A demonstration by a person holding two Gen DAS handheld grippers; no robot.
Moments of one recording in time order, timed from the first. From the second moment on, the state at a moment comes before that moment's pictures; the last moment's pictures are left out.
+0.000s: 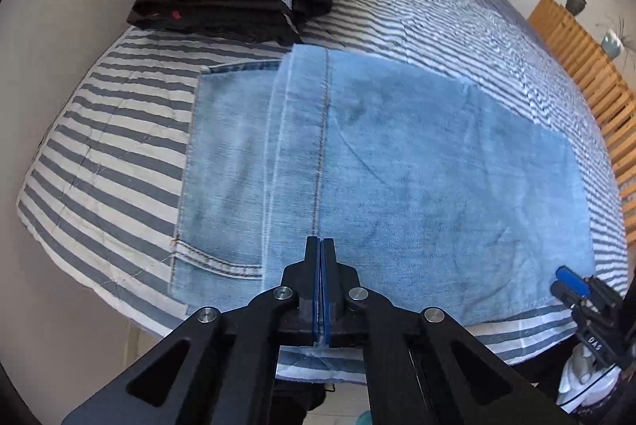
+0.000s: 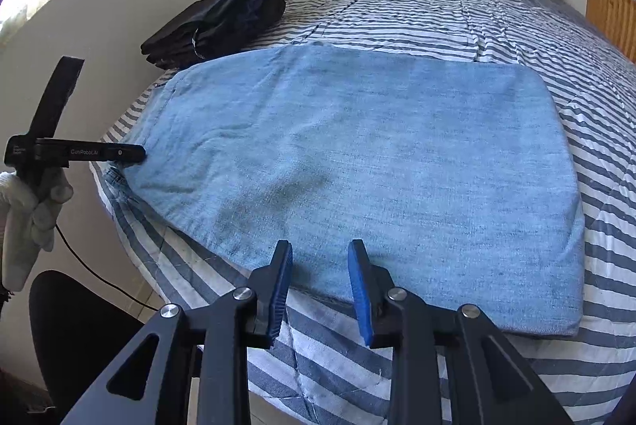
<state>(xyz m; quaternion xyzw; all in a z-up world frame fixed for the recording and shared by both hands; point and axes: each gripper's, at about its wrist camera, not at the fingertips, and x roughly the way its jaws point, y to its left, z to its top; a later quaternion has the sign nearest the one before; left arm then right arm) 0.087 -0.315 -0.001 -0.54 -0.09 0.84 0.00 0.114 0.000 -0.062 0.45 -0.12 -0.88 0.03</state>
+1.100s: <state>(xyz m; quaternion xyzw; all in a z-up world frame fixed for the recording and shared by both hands) 0.095 -0.252 -0.014 -0.57 0.05 0.82 0.03 0.148 0.077 -0.056 0.47 -0.12 -0.87 -0.01</state>
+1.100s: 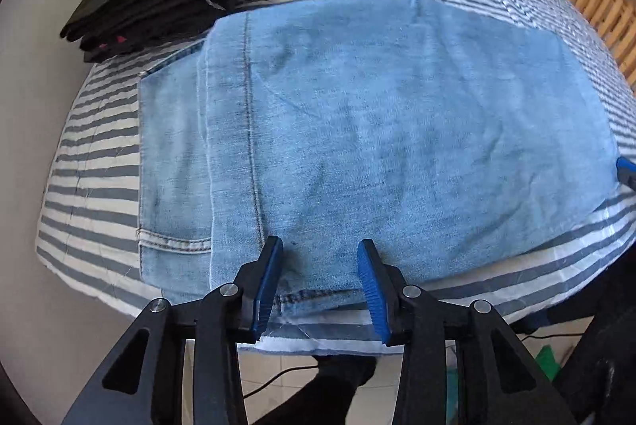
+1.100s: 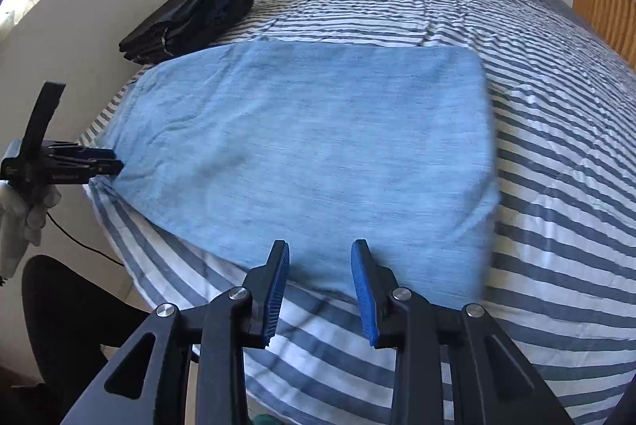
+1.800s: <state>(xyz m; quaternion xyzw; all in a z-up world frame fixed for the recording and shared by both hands) 0.085 -0.112 -0.034 -0.53 0.12 0.83 0.16 0.151 0.204 -0.066 0.43 -0.32 -0.84 -0.05</state>
